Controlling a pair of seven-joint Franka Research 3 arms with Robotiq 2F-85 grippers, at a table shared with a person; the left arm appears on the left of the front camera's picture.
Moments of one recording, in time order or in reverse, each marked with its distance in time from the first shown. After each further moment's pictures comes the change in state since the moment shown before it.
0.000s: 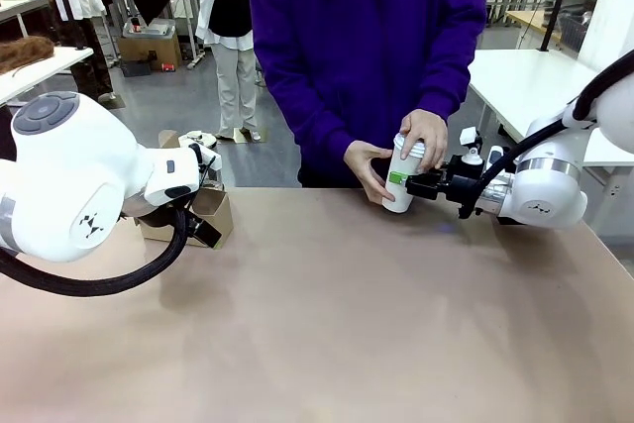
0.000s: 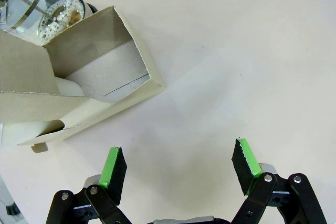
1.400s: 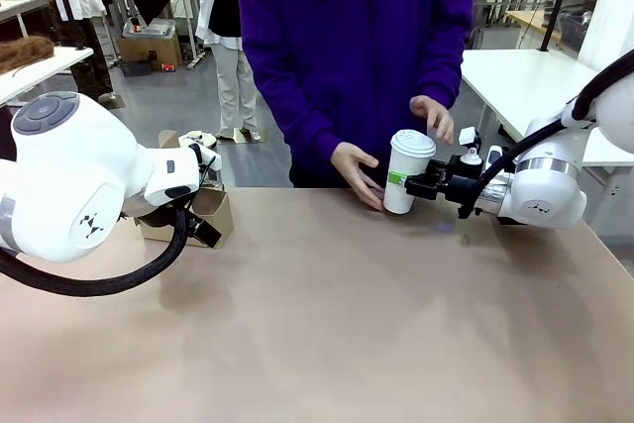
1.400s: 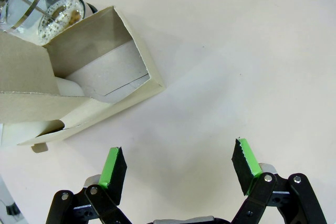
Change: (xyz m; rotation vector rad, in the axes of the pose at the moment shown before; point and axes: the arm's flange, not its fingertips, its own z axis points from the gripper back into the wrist) left arm 0.000 0.000 0.000 0.000 0.000 0.000; right arm 0.000 0.001 -0.001 0.006 0.002 0.002
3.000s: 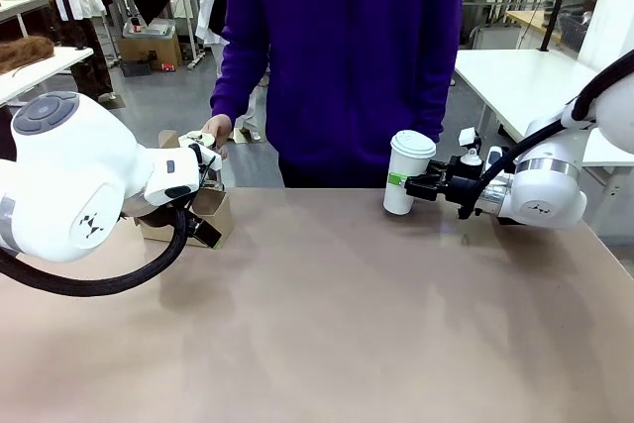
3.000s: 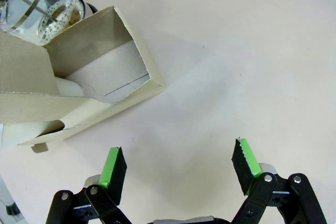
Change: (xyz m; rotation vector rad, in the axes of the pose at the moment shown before) left arm 0.000 0.000 0.000 0.000 0.000 0.000; right arm 0.001 0.000 0.001 0.002 0.003 0.002
